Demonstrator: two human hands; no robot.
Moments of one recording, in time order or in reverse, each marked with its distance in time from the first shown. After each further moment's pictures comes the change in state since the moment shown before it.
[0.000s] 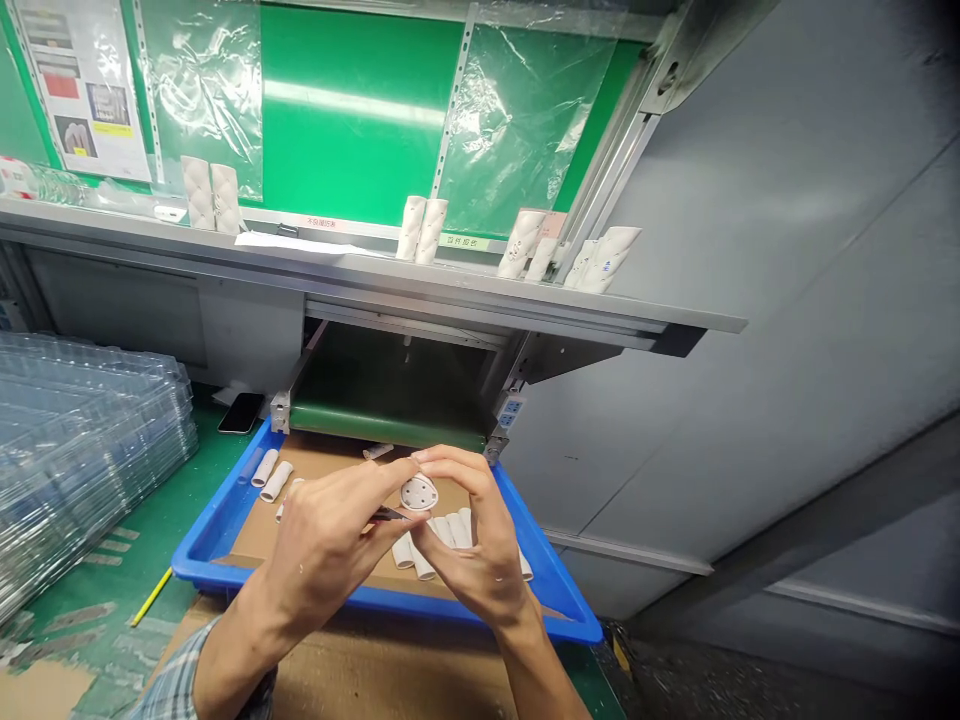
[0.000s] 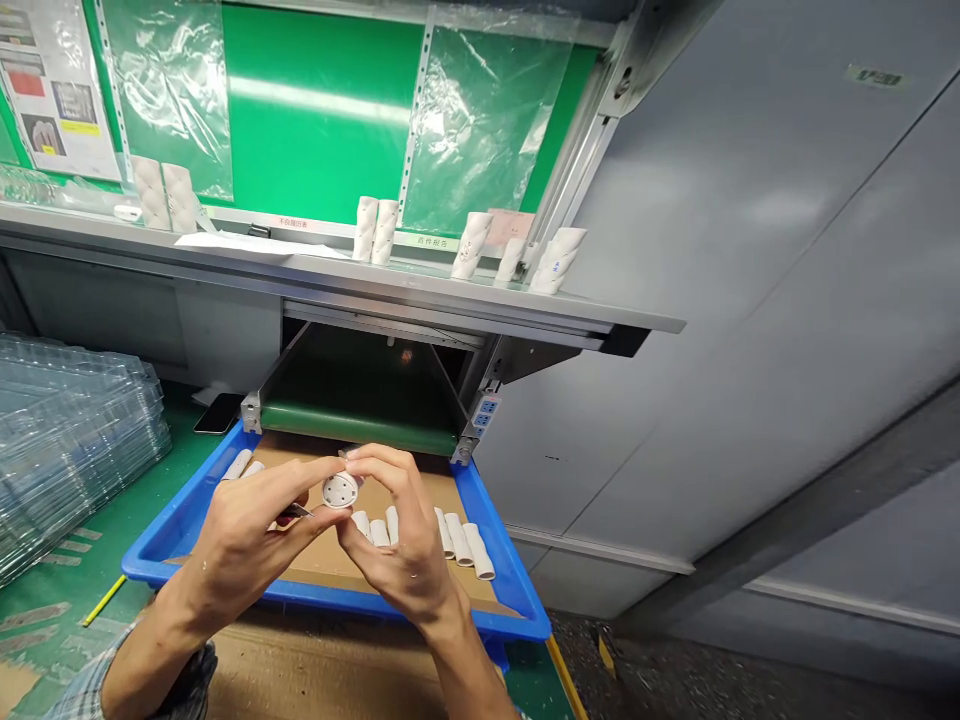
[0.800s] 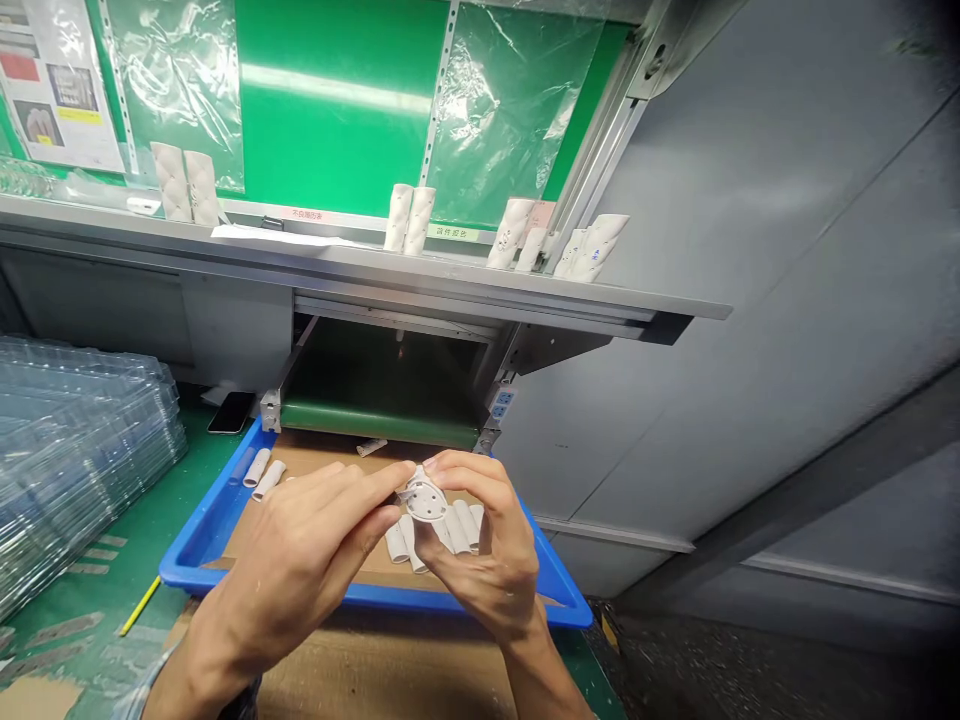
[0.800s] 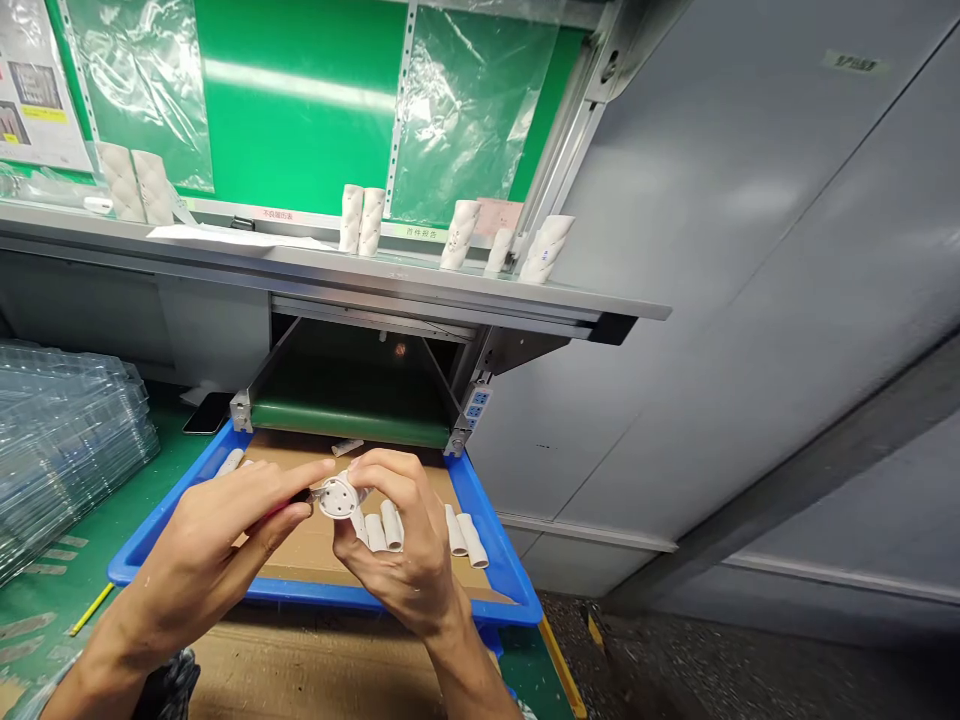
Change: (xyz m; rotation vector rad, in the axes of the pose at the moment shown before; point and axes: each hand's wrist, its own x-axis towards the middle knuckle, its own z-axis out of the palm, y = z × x) left_hand -0.001 -0.001 -0.026 -0.084 -0.168 0.003; right_hand 0.004 -0.010 -0.008 -0.080 0.083 -0.105
